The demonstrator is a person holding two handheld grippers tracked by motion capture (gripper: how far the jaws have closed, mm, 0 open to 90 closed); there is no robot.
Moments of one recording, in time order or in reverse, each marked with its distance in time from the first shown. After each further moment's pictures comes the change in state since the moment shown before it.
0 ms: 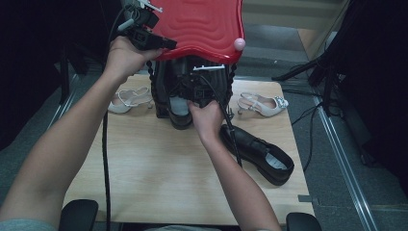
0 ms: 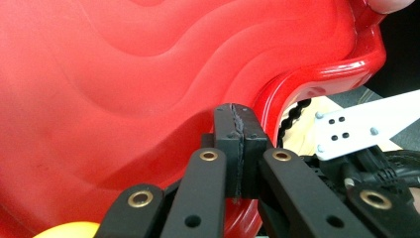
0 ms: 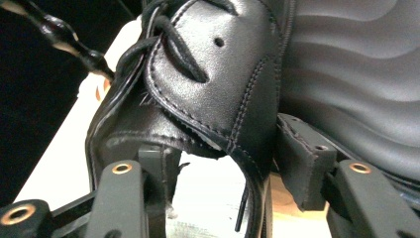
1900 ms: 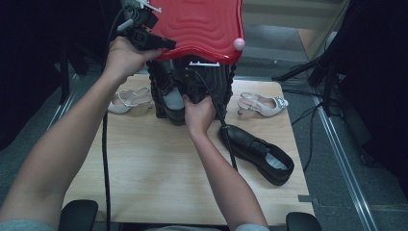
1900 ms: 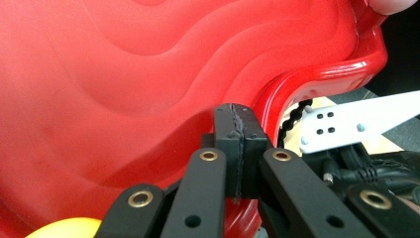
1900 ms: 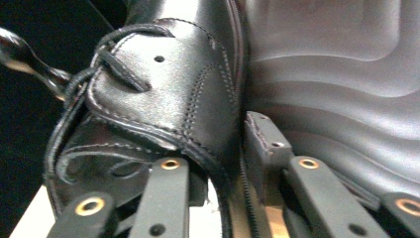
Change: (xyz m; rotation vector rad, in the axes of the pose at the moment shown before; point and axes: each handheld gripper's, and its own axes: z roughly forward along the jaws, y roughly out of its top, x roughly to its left) left arm 0.001 -0.001 -0.001 -0.004 0.001 0.000; right arm 0.011 0.009 0.015 -0.112 -0.047 0.027
